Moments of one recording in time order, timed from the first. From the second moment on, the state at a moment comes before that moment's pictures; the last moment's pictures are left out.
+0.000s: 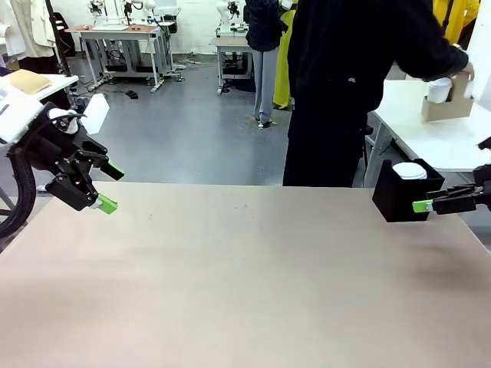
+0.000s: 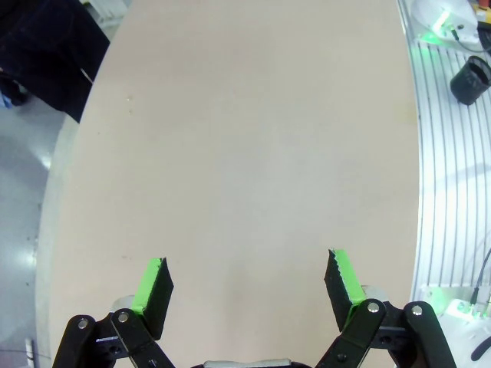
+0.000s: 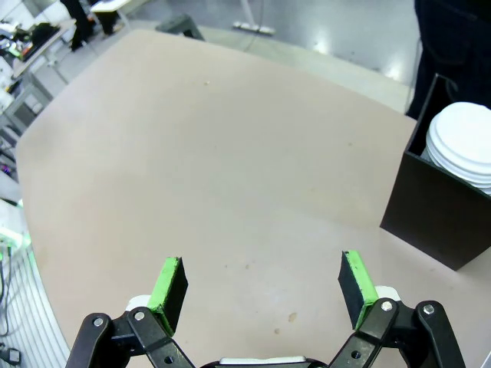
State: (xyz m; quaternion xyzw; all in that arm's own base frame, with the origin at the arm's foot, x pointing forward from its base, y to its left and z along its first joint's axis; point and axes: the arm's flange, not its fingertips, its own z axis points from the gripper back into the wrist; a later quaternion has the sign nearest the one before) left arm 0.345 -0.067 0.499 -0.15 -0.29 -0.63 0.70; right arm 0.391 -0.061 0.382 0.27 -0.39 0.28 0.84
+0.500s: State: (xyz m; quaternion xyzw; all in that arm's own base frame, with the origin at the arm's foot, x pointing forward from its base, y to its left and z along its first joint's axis) left arm 0.345 -0.067 0.499 -0.15 -0.29 -0.63 0.70; right arm 0.391 -0.061 0.382 0.27 -0.39 0.28 0.84
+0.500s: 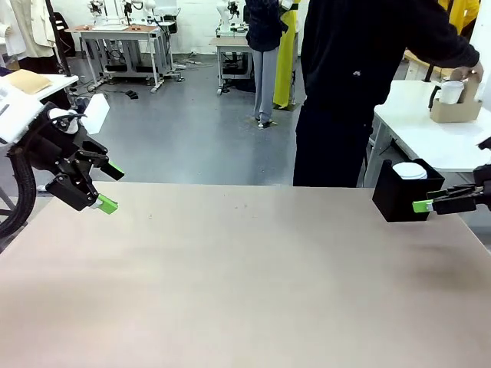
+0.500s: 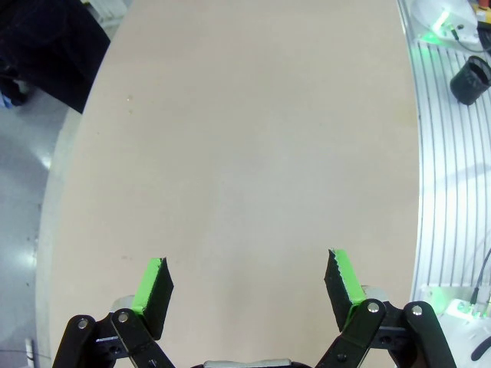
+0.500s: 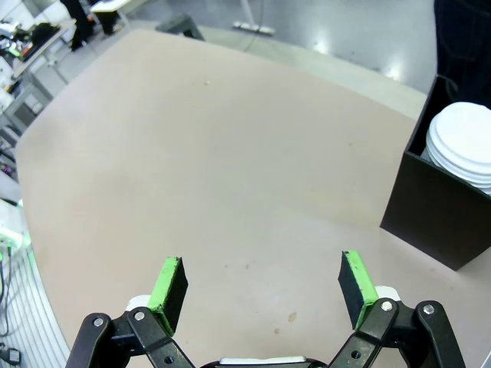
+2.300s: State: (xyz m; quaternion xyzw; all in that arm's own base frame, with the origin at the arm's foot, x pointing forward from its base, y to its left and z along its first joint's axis) left arm 0.345 -0.067 0.499 -0.15 -0.29 -0.63 0.70; right arm 0.391 -0.061 0.382 0.27 -0.39 0.28 0.84
